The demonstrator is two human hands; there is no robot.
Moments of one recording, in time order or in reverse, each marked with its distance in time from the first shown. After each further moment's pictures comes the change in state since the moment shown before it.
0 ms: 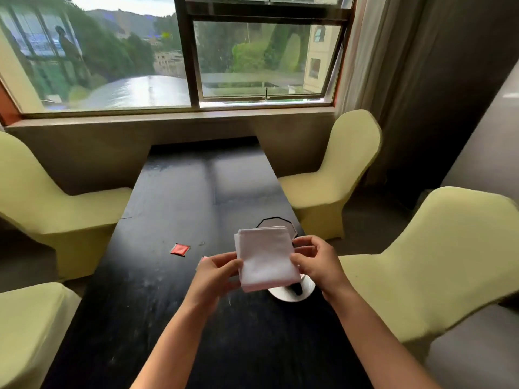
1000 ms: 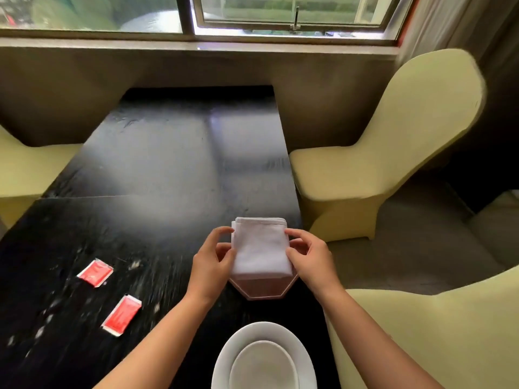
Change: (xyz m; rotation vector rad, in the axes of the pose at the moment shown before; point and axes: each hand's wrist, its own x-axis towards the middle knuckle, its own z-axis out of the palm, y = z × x) left_hand 0.365 -0.120 0.055 0.480 0.343 0.173; right_hand 0.365 0.162 -0.009 -0.231 -0.102 -0.008
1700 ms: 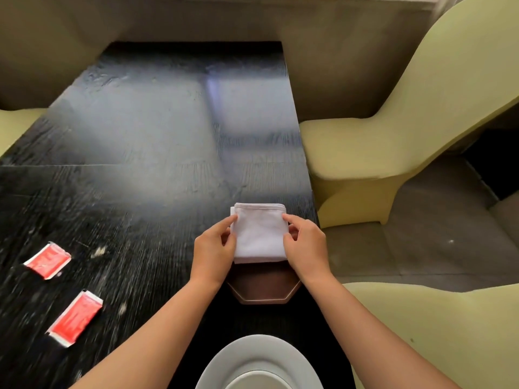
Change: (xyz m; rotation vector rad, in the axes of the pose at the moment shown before) left_hand 0.058 -0.082 0.056 0.198 0.090 -0.027; right_hand 0.068 0.075 0.048 -0.341 0.010 -0.054
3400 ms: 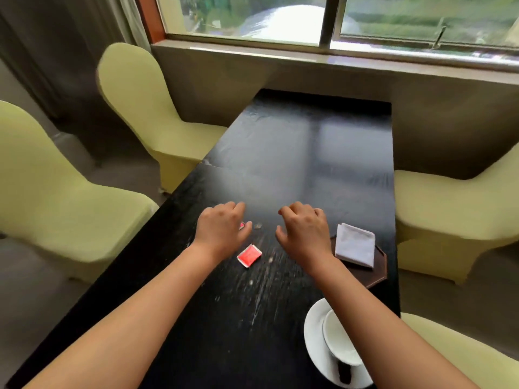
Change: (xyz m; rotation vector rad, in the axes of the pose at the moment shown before) left_hand -0.125 0.065 -0.317 0.974 0.162 0.234; right_hand -0.162 -0.273 -0.005 -0.570 -0.165 -0.717
